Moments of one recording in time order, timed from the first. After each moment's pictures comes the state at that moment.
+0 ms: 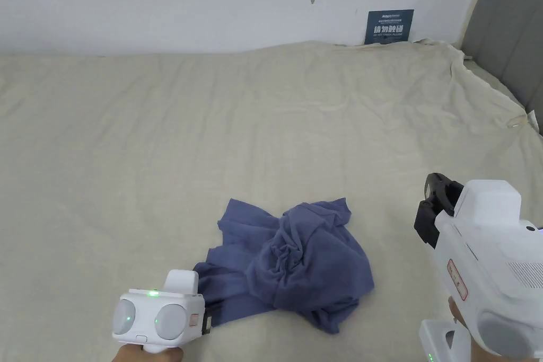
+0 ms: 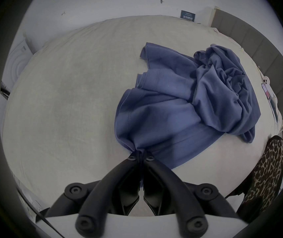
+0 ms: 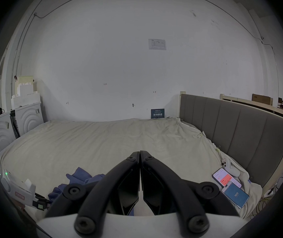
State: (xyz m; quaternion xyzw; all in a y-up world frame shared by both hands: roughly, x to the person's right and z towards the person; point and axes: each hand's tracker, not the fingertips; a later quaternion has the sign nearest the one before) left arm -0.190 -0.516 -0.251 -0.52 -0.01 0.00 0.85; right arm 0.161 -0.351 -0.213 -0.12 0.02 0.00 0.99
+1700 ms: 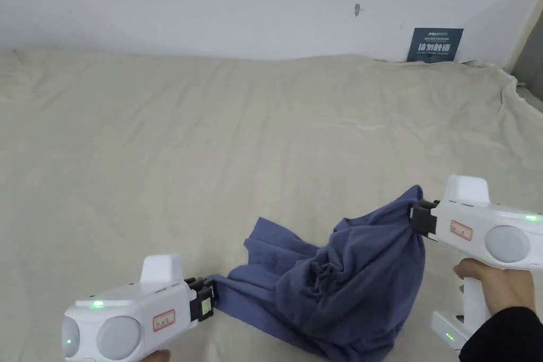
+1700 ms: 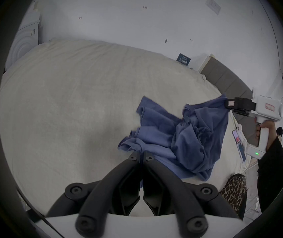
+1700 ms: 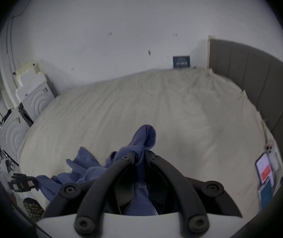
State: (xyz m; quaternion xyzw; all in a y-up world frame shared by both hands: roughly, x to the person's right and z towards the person) left arm -0.248 -0.431 -0.249 -0.39 -0.05 0.16 0.91; right arm 0.158 -0.383 -0.369 -0.32 0.12 -0.04 0.94
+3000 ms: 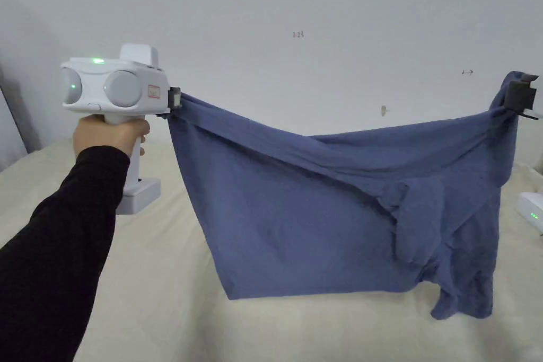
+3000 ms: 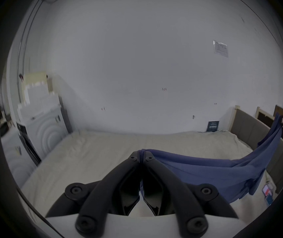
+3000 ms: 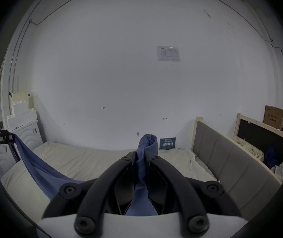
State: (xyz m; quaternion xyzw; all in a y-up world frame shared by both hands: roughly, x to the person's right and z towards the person) left arm -0.348 -0.117 -0.466 -0.16 0.10 -0.02 0.98; right arm 0.166 -0.129 -0.499 -0.09 0.05 -0.01 0.99
